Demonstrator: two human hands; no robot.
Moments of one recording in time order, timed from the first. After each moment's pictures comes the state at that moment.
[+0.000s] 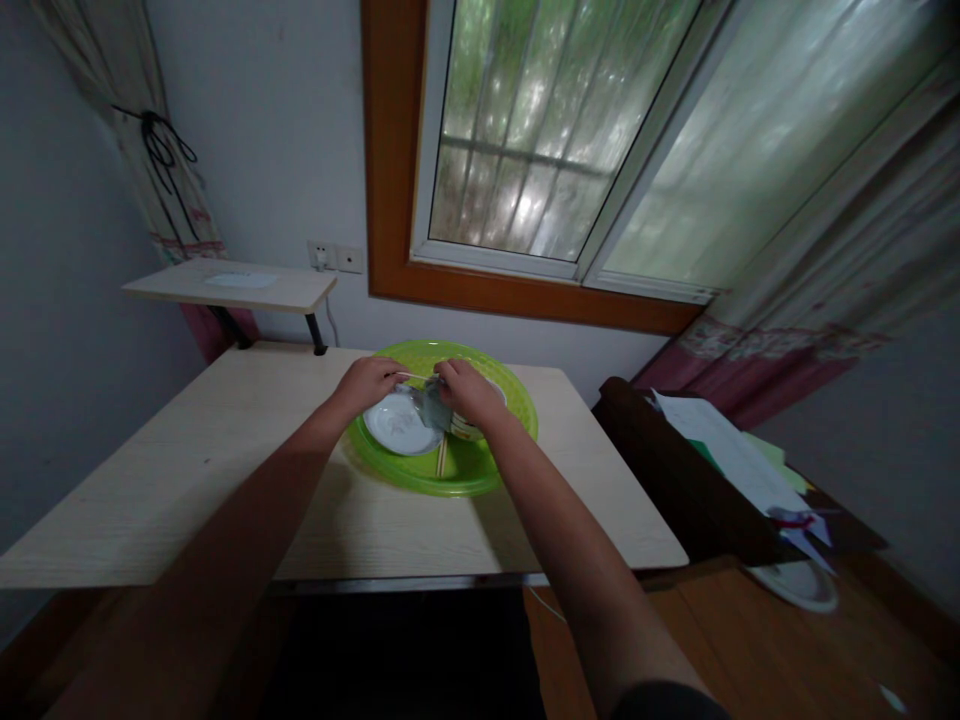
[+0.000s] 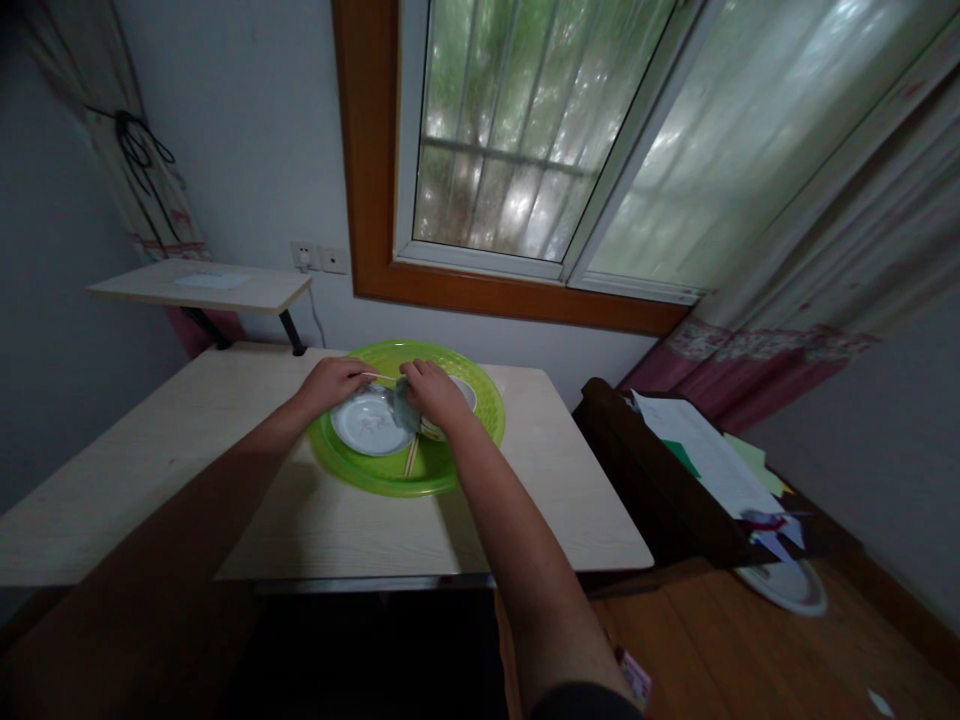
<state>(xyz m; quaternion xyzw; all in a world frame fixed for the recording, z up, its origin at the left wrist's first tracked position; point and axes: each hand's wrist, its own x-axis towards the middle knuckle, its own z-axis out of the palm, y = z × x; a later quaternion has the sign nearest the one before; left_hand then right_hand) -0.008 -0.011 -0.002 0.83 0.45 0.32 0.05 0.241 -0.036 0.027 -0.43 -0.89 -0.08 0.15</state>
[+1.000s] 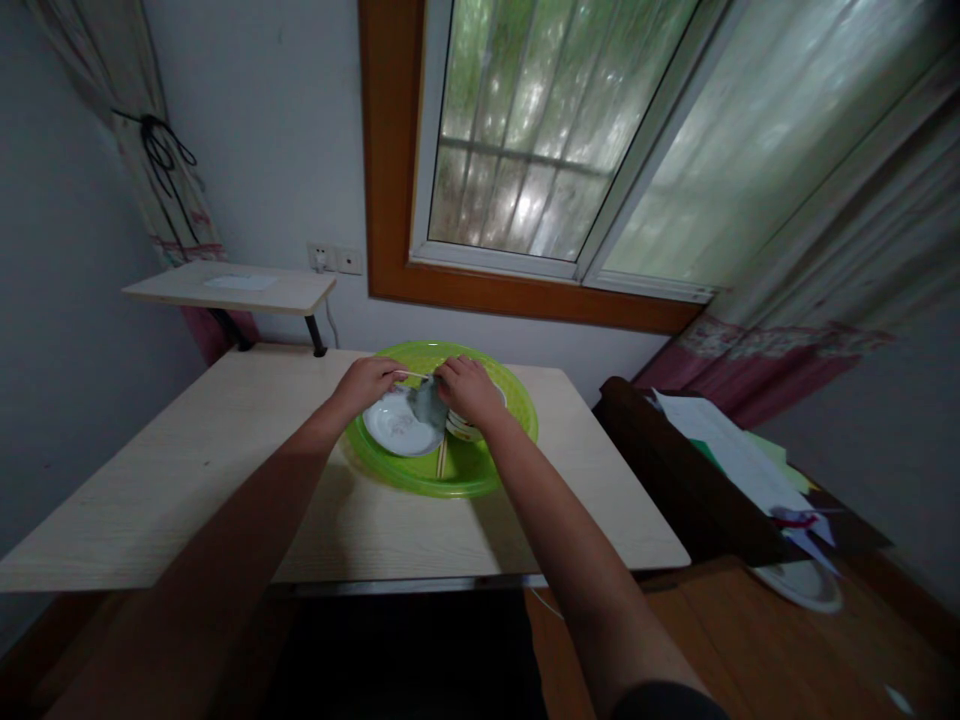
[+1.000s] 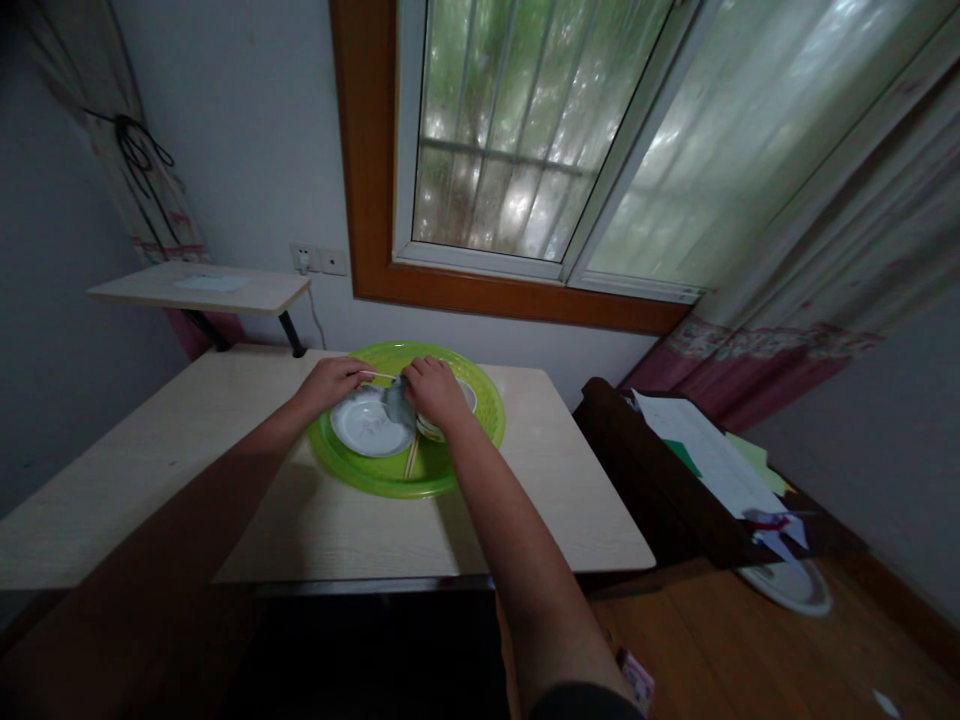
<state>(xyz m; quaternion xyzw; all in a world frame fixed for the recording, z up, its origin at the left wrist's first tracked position) -0.005 -0.016 0.004 0.80 0.46 0.36 0.13 0.238 -0.041 0.033 -0.45 -0.87 -0.15 0.13</state>
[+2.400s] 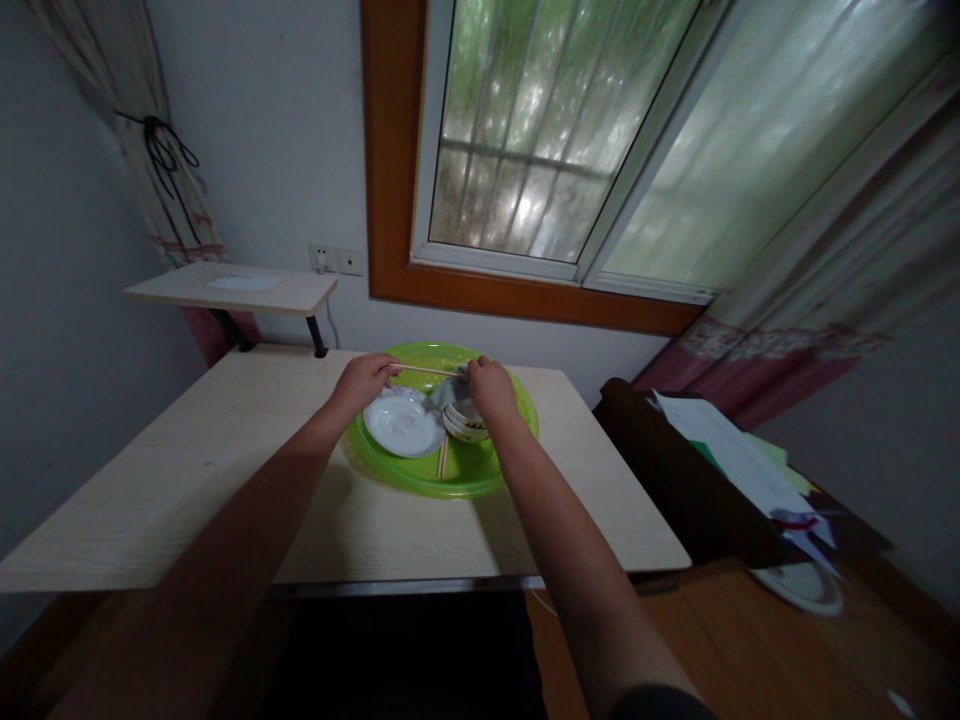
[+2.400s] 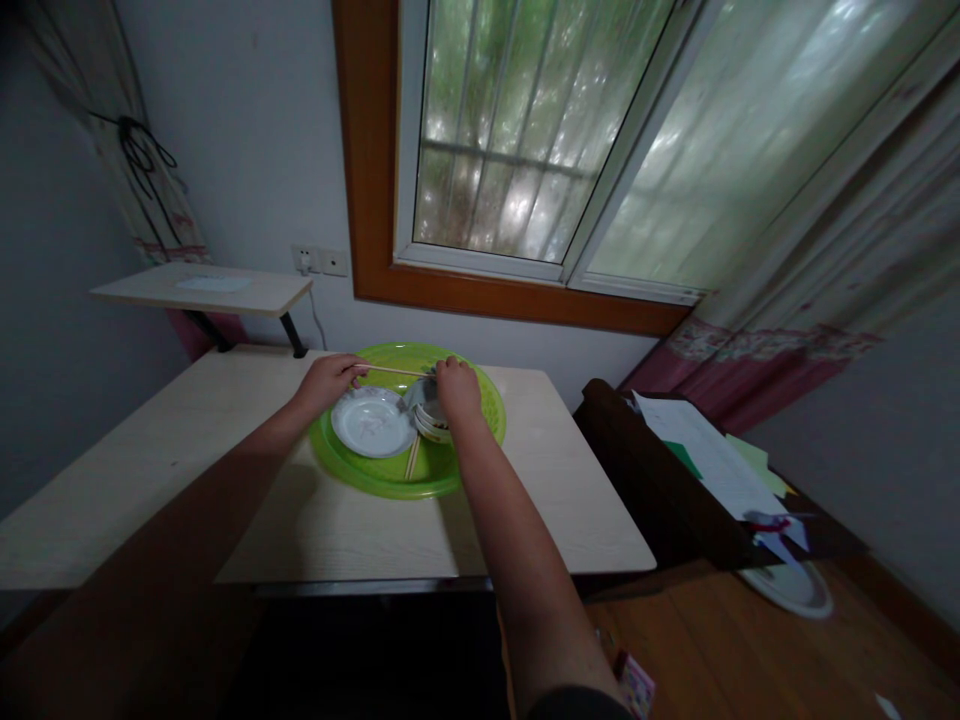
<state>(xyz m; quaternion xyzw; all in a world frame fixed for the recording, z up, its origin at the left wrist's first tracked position) -0.010 -0.009 -0.005 0.76 0.48 0.42 0.15 0.258 -0.029 0.031 -0.62 -0.77 -0.14 0.08</state>
